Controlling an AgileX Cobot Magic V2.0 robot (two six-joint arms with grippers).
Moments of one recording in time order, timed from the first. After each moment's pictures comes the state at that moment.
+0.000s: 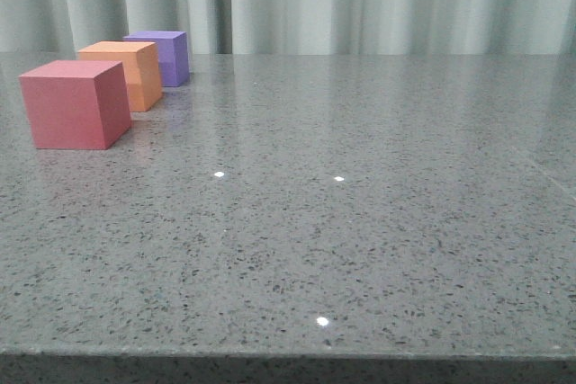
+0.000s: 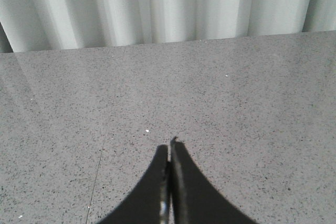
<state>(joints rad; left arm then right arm) -0.12 0.00 0.00 0.09 0.11 -0.22 -0.01 0.62 -0.57 -0.13 0.25 0.21</state>
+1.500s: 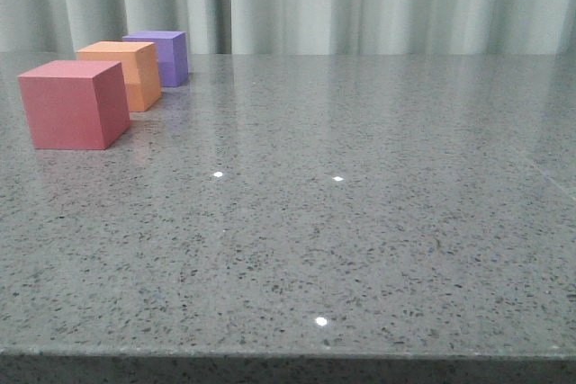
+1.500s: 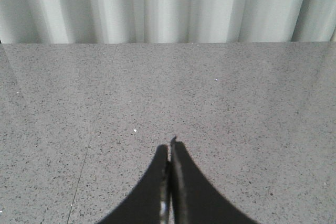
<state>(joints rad) -0.11 0.00 0.00 0.09 0.04 -0.22 -0.01 0.62 -0.57 -0.20 0.25 0.21</state>
